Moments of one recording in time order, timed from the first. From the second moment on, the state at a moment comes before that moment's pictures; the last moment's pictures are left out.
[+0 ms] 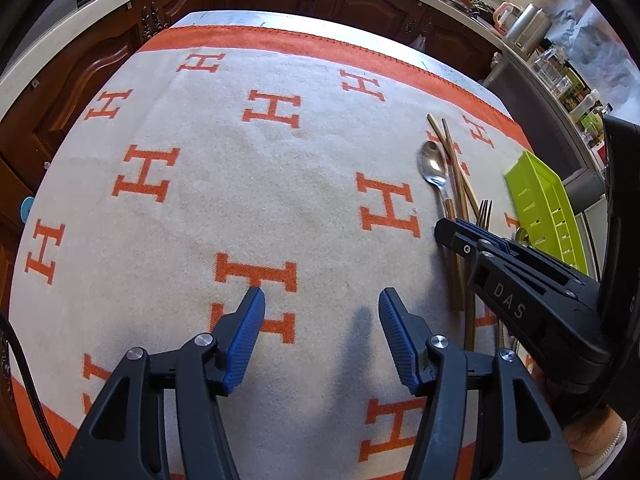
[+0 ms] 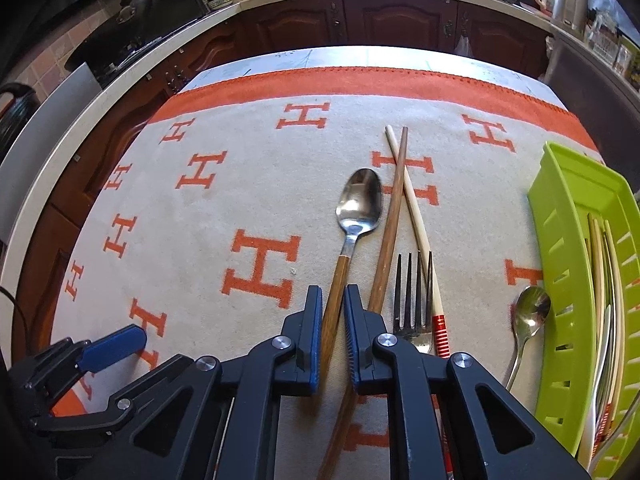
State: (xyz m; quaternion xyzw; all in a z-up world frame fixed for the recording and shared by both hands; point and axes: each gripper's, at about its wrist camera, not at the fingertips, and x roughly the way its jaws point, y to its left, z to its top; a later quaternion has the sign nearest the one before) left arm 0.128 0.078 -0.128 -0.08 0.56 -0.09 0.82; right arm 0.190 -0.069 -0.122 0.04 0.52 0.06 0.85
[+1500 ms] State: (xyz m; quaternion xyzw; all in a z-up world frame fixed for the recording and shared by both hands) left arm 0.107 -0.008 -0.095 -0.02 0.55 -0.10 0.83; right arm 0.070 -0.299 -0.083 0.17 0.46 -0.05 0.87
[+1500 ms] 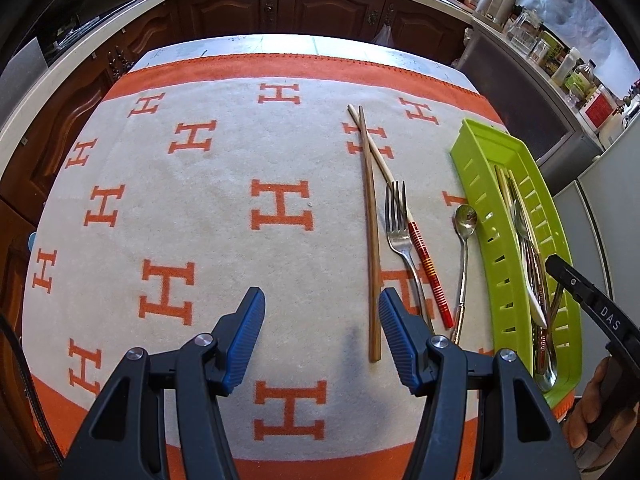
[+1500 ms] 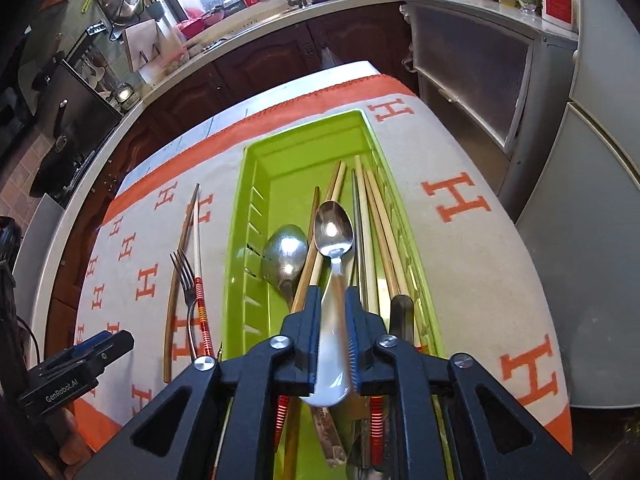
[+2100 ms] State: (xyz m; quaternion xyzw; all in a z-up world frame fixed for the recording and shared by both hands) left arm 0.130 -0.016 -0.102 -0.06 0.55 -0.13 0.82; right arm 0.067 -0.310 -0.072 0.23 0.41 -0.07 0.88
